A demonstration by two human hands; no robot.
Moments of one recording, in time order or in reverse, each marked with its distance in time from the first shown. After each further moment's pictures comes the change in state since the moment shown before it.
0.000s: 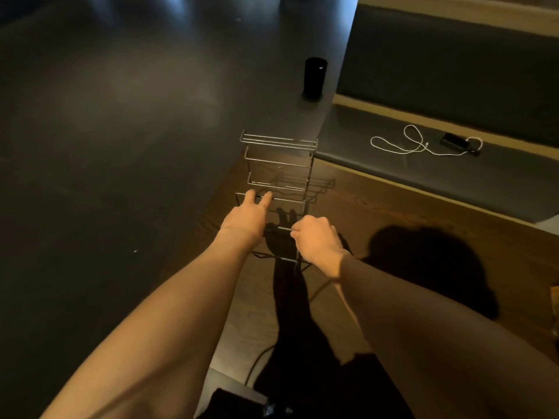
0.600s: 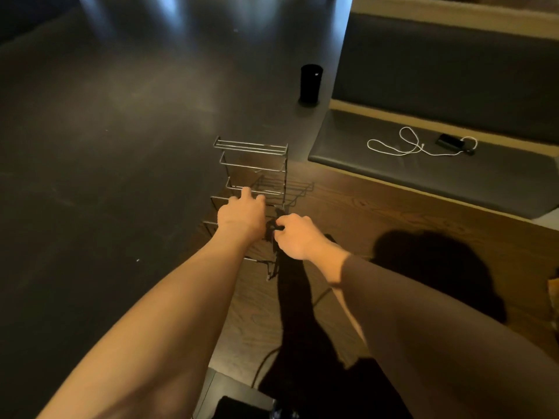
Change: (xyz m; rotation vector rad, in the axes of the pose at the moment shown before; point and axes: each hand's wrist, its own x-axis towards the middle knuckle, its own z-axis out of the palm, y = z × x) left_hand -0.010 -0.006 -0.027 0.150 0.030 -0.077; right_hand 0.002 -0.035 0.001 0.154 -0.155 -0.138
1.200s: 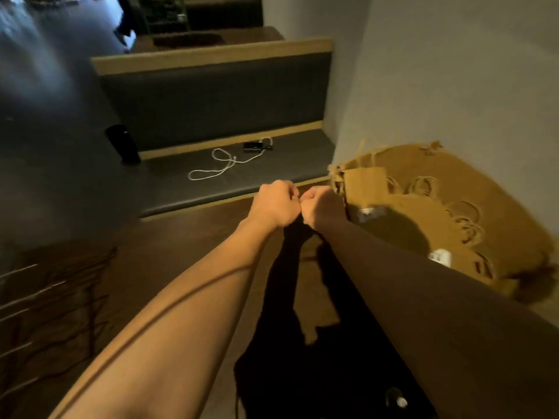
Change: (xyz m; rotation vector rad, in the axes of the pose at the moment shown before) left_hand -0.108 0.428 -0.044 -0.481 -0.067 0.734; right_hand -0.252 0.285 -0.186 0.364 0.834 0.560
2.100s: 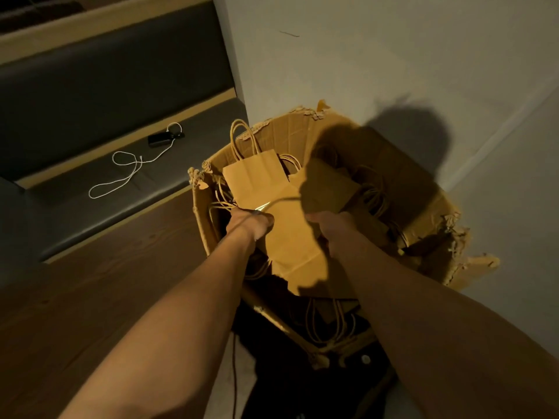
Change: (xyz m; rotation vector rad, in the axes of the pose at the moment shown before) left_hand 0.109 0.108 0.222 -0.316 -0.135 -0.522; right_hand 0.061 0.263 -0.100 0.935 0.157 0.812
